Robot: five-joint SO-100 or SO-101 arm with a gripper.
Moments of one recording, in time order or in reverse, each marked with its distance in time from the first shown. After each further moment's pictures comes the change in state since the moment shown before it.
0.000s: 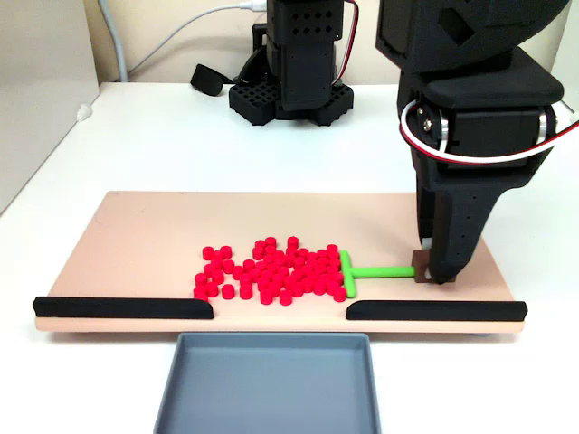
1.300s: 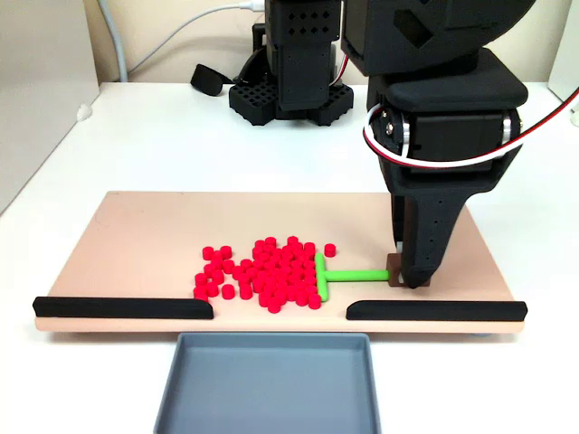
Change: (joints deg) arm 2.7 0.0 0.0 0.0 -2.1
